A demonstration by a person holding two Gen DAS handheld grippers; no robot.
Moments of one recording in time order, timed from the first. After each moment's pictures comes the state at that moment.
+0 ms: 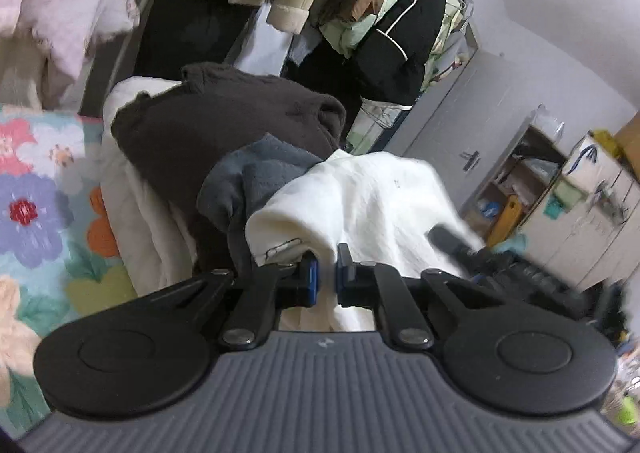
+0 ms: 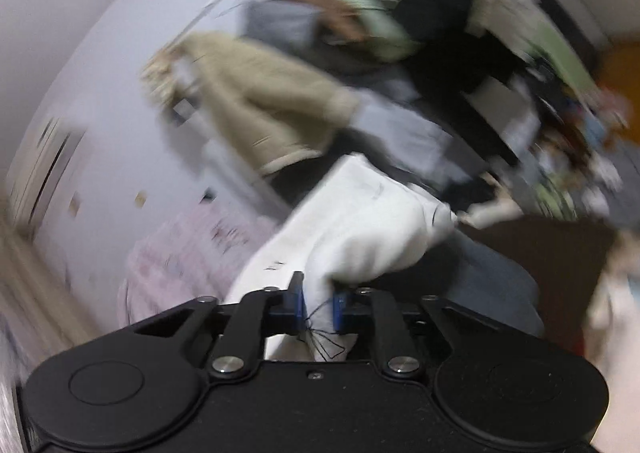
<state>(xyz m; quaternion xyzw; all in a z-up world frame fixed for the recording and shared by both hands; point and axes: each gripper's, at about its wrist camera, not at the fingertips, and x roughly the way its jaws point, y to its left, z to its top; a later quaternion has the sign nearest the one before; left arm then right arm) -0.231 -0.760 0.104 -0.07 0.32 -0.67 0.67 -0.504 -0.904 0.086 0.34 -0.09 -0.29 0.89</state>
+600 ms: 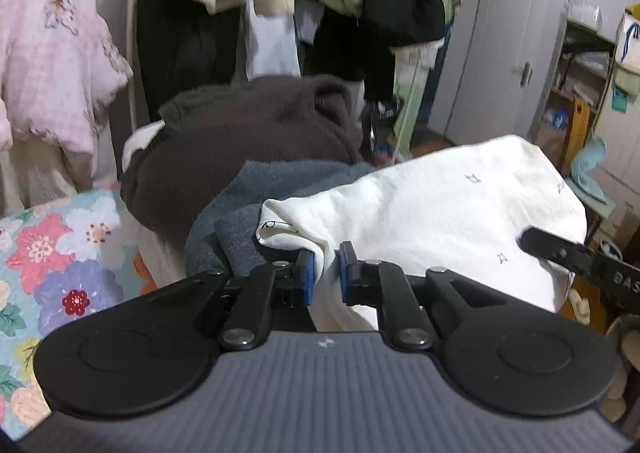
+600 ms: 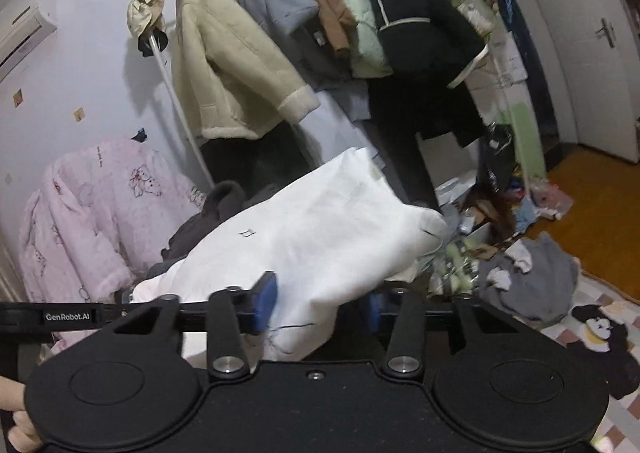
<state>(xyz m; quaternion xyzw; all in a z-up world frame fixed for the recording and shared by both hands) -0.271 -0.828 0.129 0.11 0.26 -0.63 0.73 -0.534 -0.916 0.102 0.23 0.04 -0.42 0.88</state>
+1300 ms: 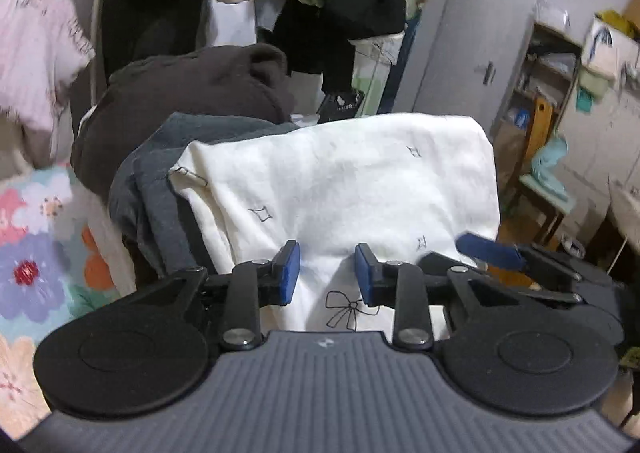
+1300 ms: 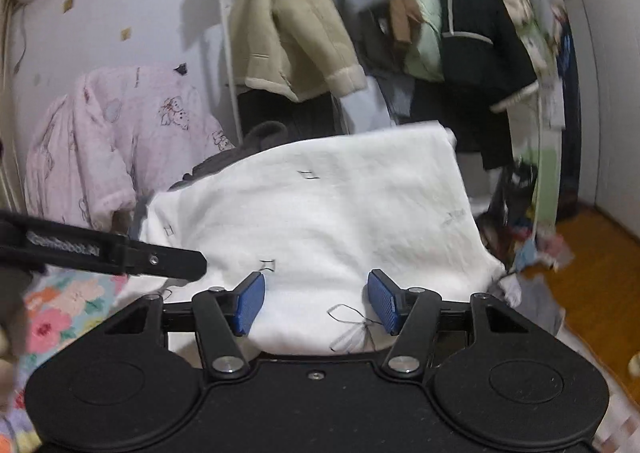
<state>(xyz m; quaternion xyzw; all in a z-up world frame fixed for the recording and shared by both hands) -0.300 -0.815 0.109 0.08 0.28 -0.67 0.68 -0.505 -0.893 0.084 0.13 0.12 -0.39 0.90</state>
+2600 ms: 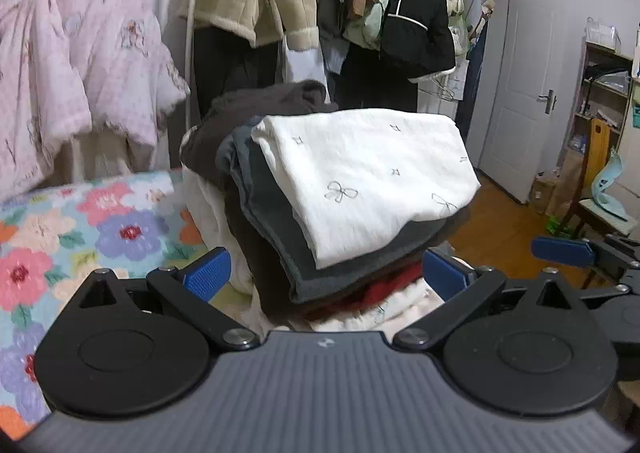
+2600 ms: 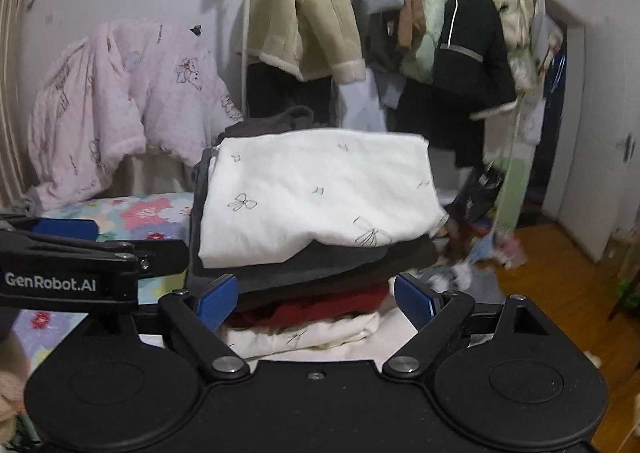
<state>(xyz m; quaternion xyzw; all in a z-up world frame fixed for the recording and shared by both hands) -0.402 -0.659 0.130 0.09 0.20 -0.57 0.79 -0.554 -0.750 0.116 0.09 0.20 -0.42 0.88</state>
